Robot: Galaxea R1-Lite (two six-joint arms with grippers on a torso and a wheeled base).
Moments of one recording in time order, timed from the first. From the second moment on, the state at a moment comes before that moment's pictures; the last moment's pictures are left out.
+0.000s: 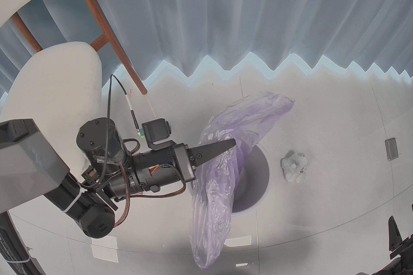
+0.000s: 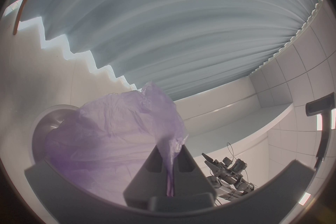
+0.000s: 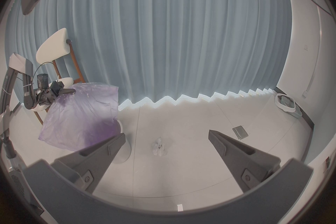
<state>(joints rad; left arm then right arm) -0.60 1.99 -0.63 -1.55 -0.65 -0.80 0.00 0.02 -0.02 0.00 -0.04 0.03</state>
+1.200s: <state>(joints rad) -0.59 2.14 -0.79 -1.29 -0.26 -0.44 0.00 0.02 -0.02 0.00 -0.04 0.03</state>
